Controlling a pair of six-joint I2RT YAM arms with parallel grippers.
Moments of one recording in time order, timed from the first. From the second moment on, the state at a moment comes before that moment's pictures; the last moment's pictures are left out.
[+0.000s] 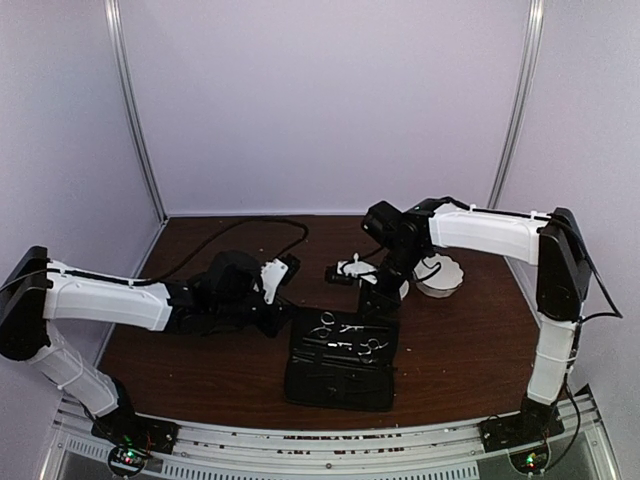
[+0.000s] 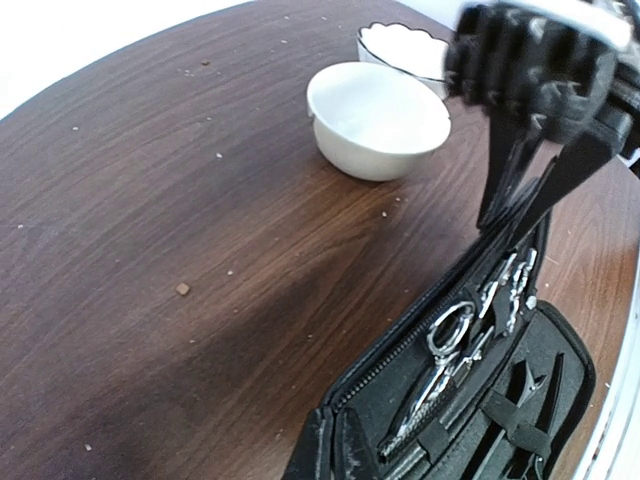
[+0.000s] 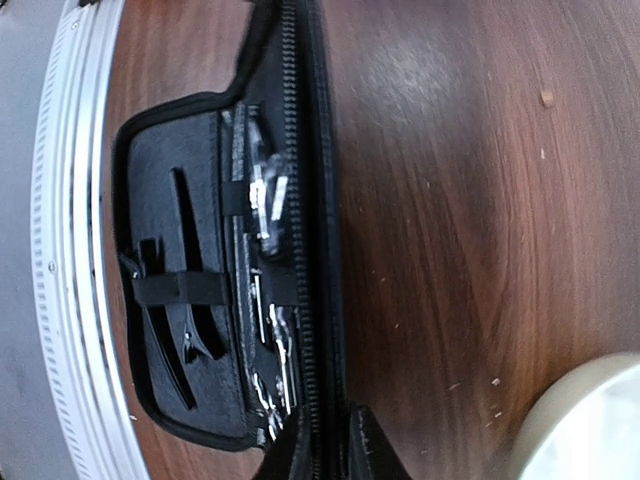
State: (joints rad) left arm -0.94 1.48 0.79 0.09 0.00 -0.21; right arm 0.72 1.91 1.55 -0.97 -0.48 -0.62
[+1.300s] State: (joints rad) left arm -0.98 1.45 0.82 -0.08 -0.07 -0.17; right arm 1.04 1.75 1.30 -0.92 -0.43 -0.55
